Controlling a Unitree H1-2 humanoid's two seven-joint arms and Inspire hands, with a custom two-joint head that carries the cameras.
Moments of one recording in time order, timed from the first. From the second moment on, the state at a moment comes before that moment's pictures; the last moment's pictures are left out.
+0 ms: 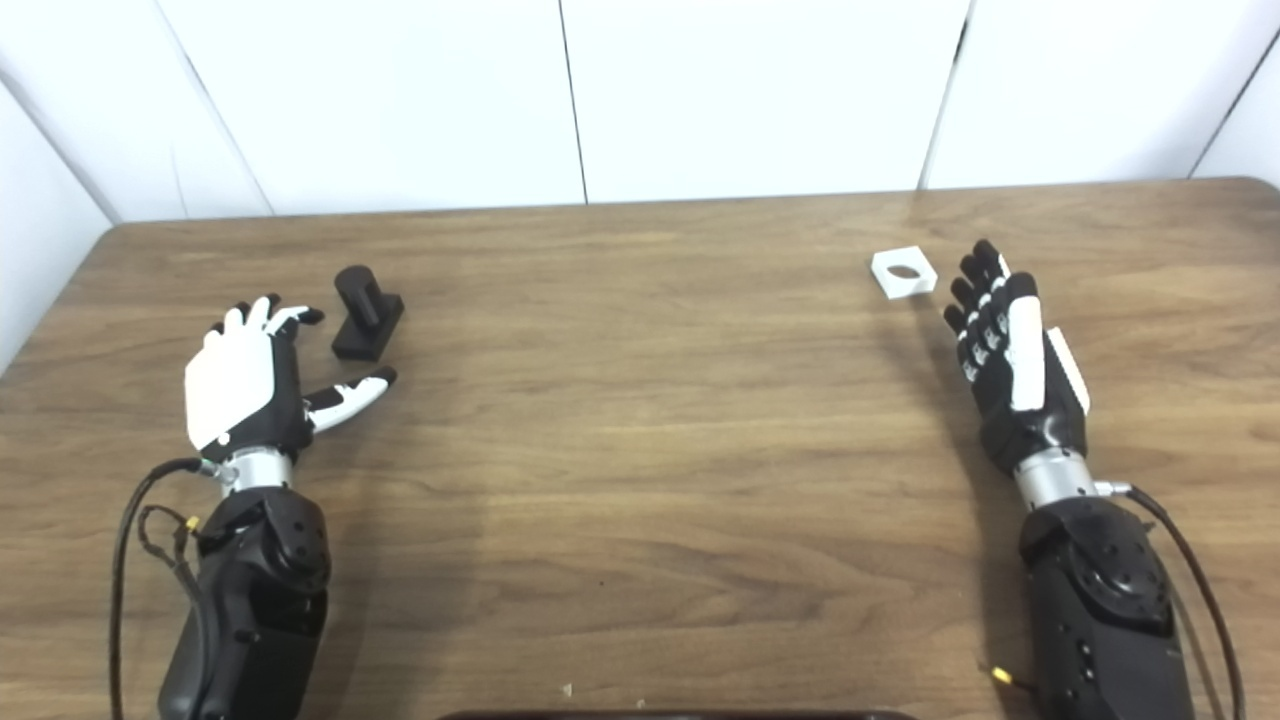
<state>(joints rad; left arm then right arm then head) -0.20 0.18 -0.05 0.00 1.03 0.47 0.09 -0.18 -0.25 -0.23 0.18 0.30 -0.02 0.20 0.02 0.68</state>
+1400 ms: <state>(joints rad) -0.36 0.22 -0.08 0.26 1.06 0.47 0.11 -0.18 -0.26 -0.23 0.17 0.31 -0.03 0.21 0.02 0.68</state>
